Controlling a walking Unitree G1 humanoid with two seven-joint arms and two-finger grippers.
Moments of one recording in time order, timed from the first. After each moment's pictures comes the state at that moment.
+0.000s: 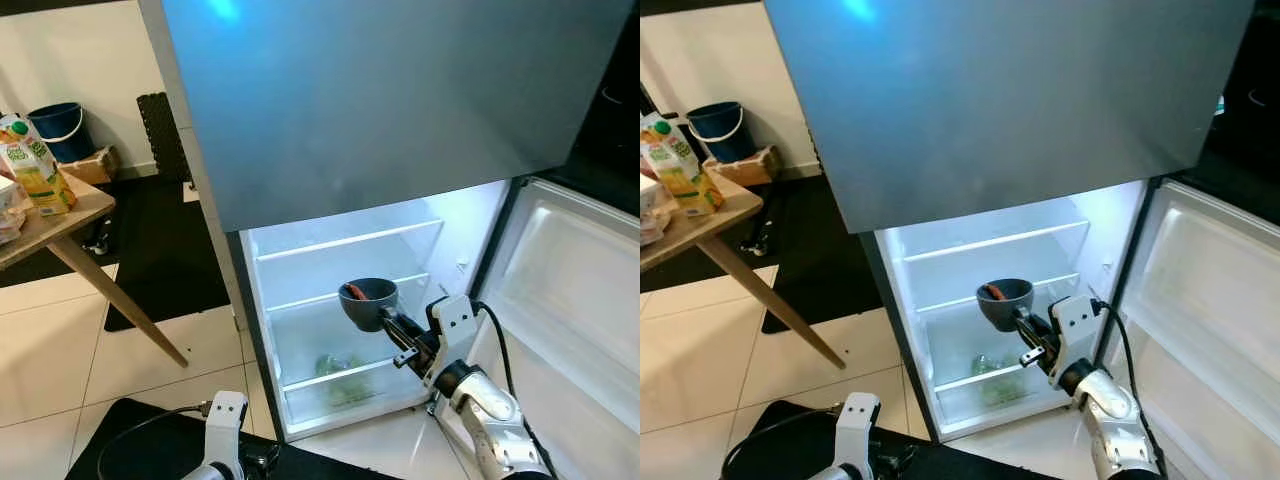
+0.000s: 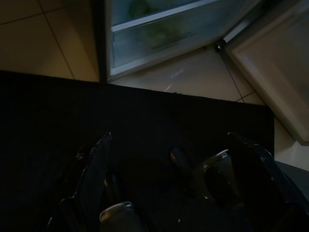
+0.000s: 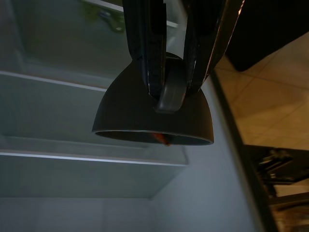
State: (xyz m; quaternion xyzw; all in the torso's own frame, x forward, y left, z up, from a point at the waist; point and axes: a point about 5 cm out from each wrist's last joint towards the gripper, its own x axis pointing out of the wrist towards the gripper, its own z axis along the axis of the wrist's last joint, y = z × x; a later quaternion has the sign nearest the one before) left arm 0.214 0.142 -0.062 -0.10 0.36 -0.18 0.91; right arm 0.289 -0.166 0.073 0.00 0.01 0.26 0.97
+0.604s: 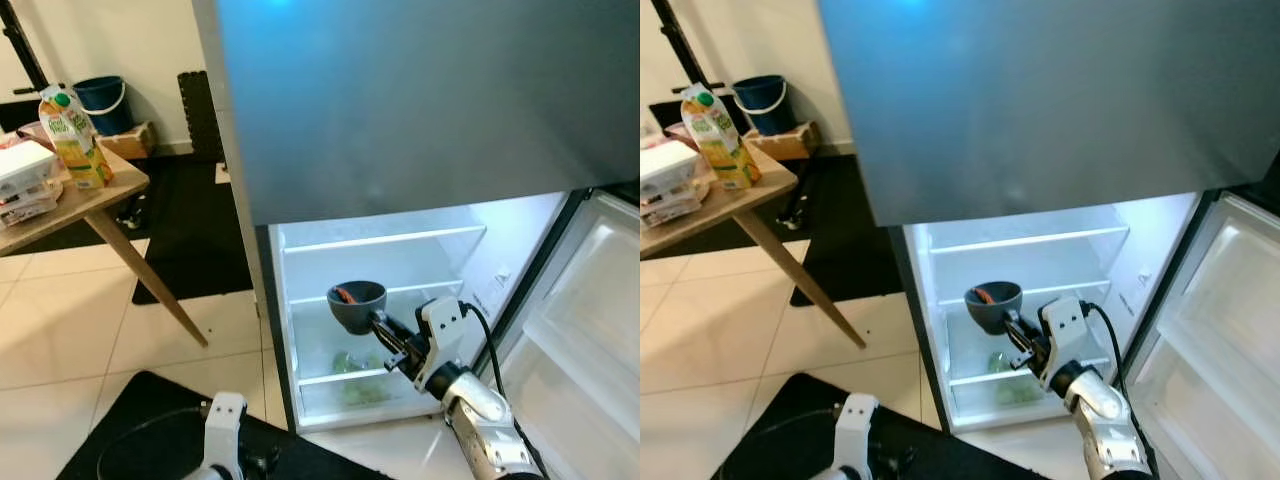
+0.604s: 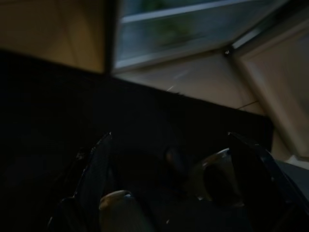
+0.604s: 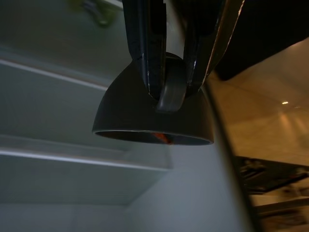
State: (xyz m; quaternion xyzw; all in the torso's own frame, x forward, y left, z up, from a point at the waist) left arm 0.212 0.141 -0.063 -0.10 0.36 -0.19 0.91; right arm 0.288 -0.168 0.072 0.00 0.01 0.26 0.97
